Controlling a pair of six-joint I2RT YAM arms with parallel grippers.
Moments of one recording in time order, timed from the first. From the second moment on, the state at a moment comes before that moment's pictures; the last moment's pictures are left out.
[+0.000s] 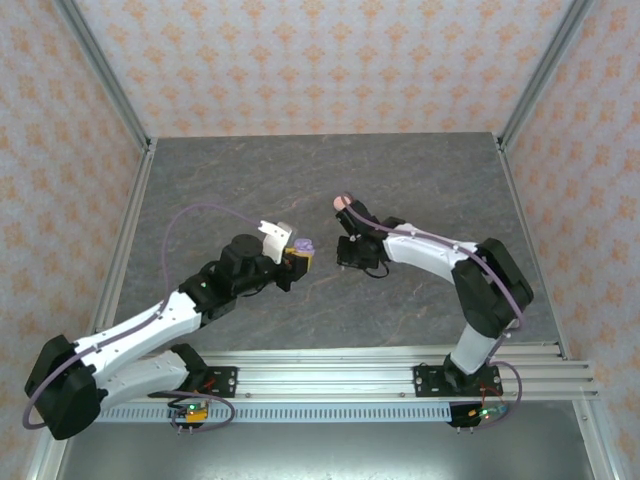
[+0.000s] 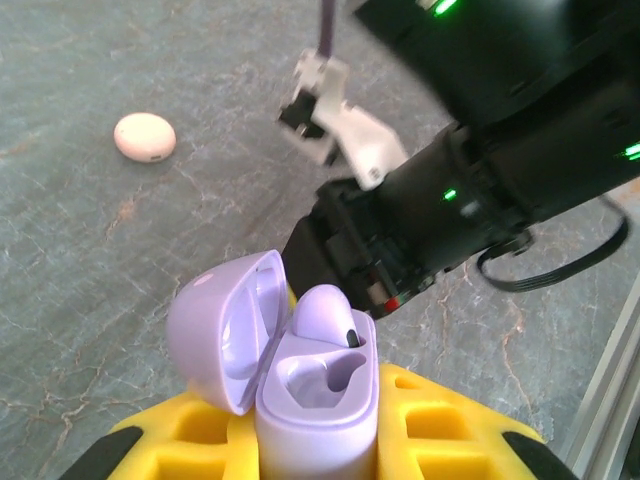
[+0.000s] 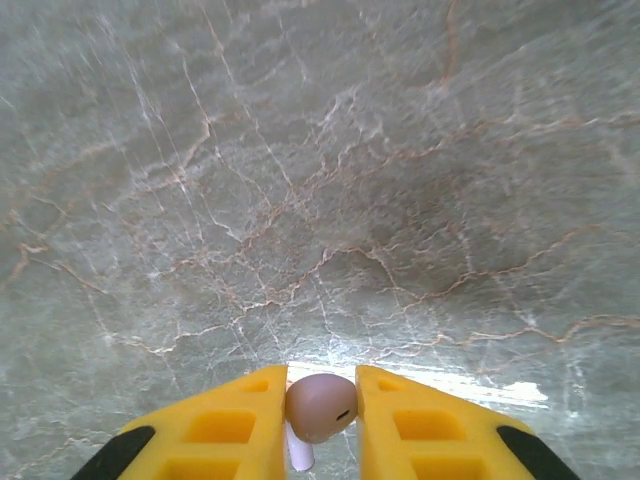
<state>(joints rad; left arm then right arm) -0.69 1.03 0.60 -0.02 0.12 -0.31 0.67 1.68 1.08 -0.54 -0.05 0.76</state>
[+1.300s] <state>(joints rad) -0.69 1.39 0.55 0.58 0.32 -0.51 0.65 1.22 0.98 -0.28 -0.18 0.69</state>
